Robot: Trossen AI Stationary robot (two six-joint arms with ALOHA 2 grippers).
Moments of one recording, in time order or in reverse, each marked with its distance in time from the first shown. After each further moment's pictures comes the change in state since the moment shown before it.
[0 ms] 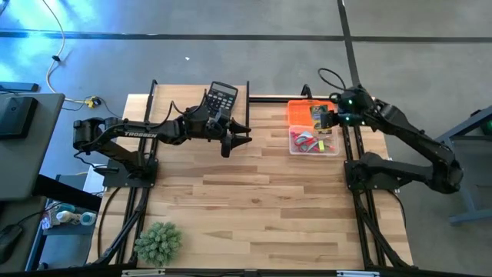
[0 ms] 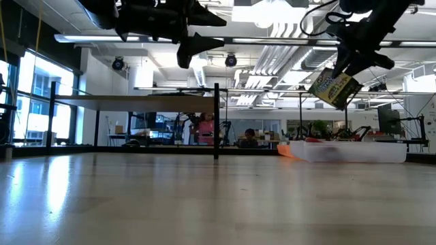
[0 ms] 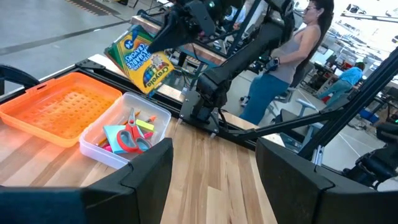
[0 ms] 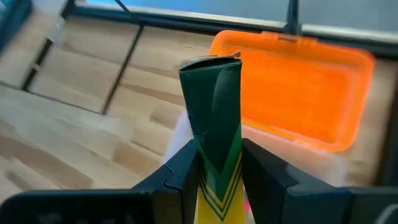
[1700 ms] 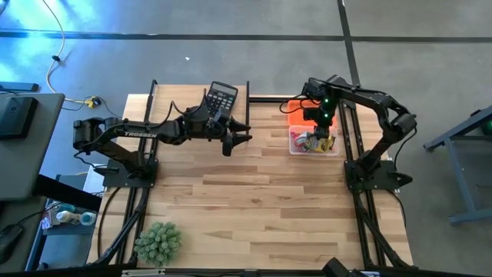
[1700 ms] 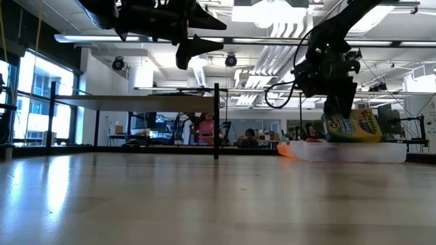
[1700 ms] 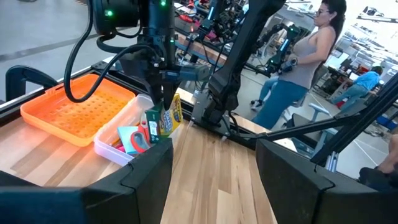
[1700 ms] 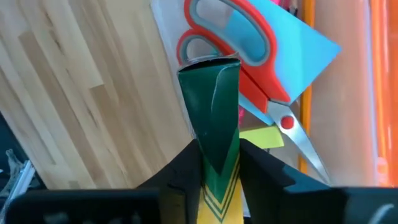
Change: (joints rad) left arm -0.001 0.000 0.000 -0.008 -0.054 0.000; right arm -0.131 0.803 0.287 -0.466 -0.337 -1.141
